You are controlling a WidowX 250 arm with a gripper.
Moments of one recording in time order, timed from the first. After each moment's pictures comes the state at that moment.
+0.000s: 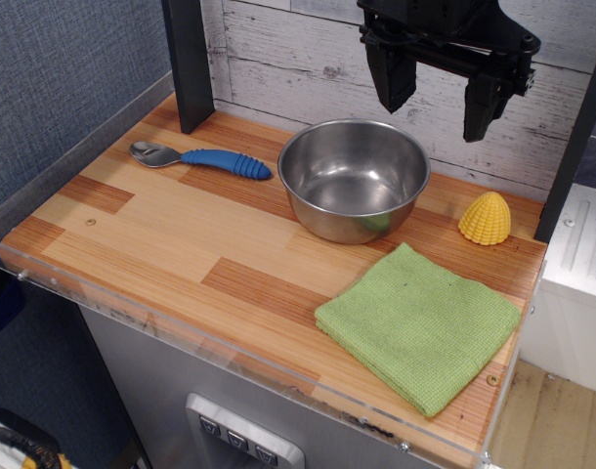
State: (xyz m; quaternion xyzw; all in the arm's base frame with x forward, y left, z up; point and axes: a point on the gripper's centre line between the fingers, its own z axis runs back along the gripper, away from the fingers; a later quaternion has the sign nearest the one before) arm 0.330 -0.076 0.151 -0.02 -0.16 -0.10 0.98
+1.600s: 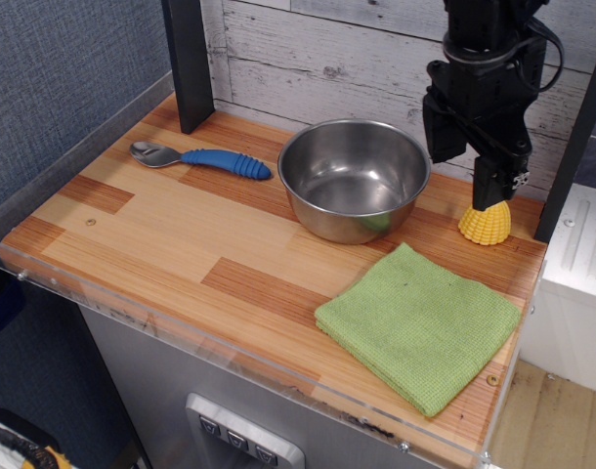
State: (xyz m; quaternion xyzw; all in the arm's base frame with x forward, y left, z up) arm 0.368 -0.099 0.080 -0.01 -0.14 -0.34 0.93
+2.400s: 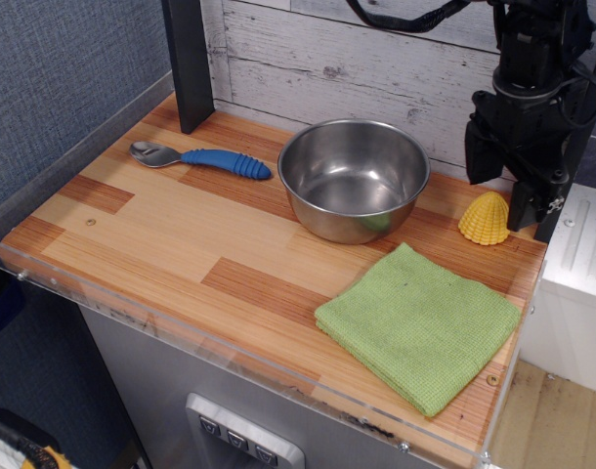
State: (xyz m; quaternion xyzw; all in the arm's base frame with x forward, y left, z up) arm 0.395 -0.122 0.050 0.00 -0.12 -0.37 0.92
